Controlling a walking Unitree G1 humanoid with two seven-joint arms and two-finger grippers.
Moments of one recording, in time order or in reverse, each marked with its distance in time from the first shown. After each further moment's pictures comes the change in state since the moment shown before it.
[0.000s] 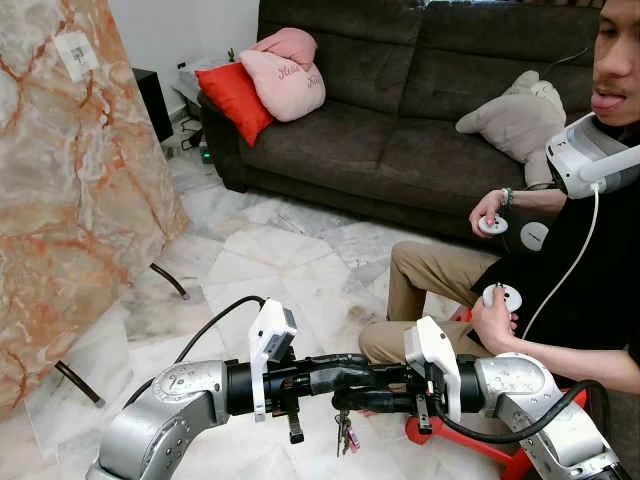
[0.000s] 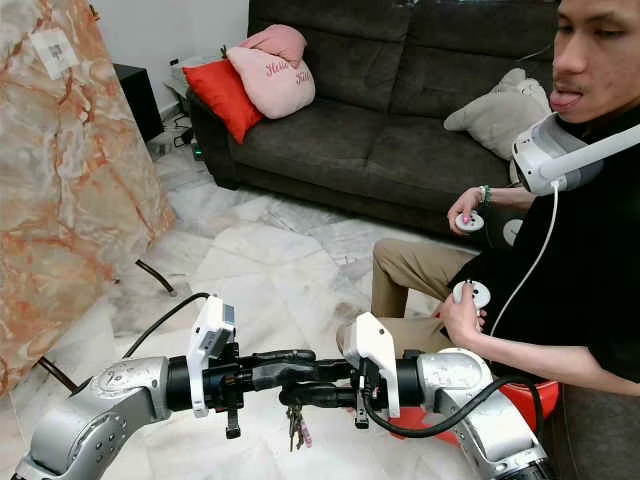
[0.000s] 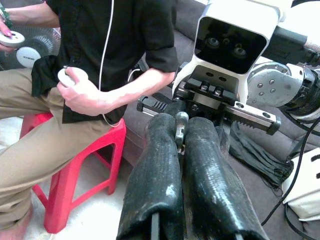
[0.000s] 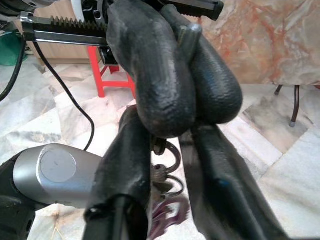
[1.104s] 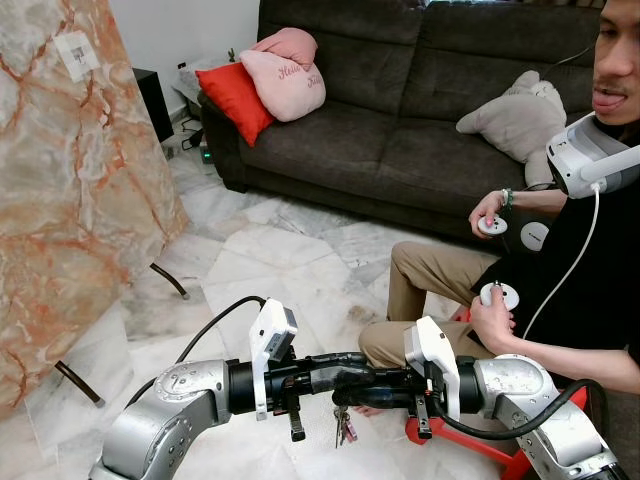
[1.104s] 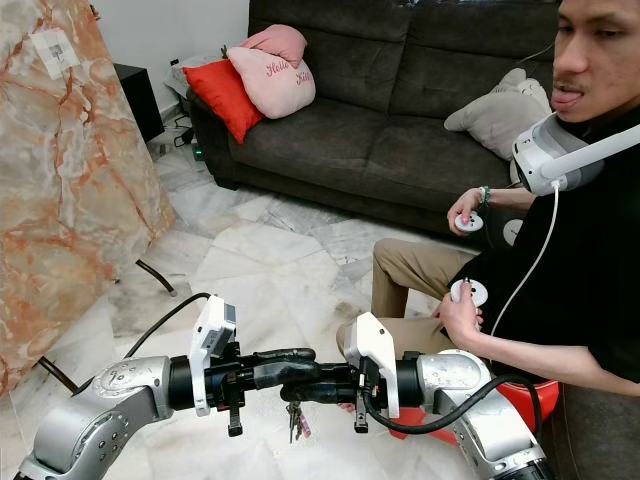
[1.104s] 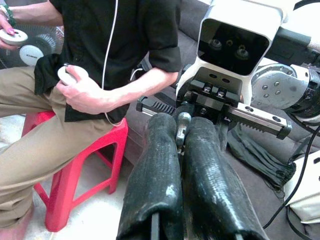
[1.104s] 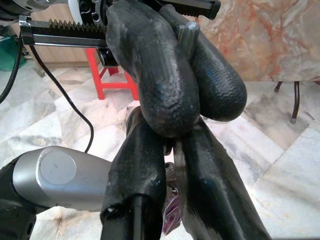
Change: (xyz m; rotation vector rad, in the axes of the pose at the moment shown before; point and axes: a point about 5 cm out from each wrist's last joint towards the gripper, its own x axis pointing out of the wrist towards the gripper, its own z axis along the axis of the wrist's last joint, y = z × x) left arm 0.001 0.004 -0.002 -0.009 -0.001 0.018; right arm 0.000 -0.001 -0.003 0.026 -0.006 -0.013
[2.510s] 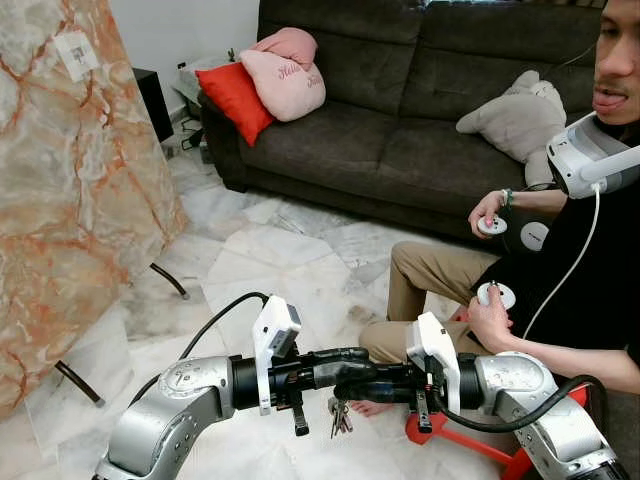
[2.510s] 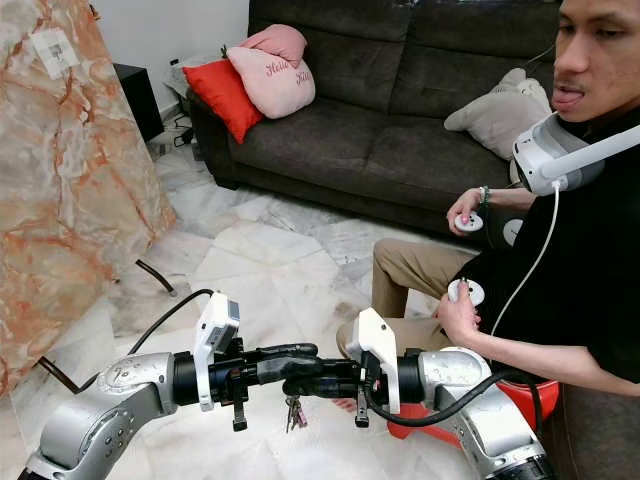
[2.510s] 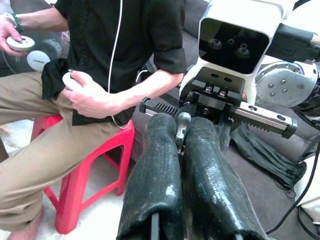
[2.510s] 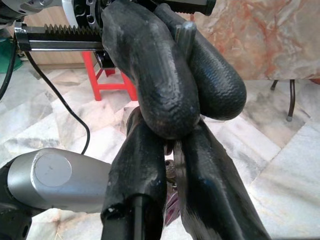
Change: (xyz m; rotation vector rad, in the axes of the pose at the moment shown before) left arm 0.004 0.004 0.002 0.044 -0.004 0.015; right arm -0.002 -0.004 0.001 0.008 -0.004 -0.020
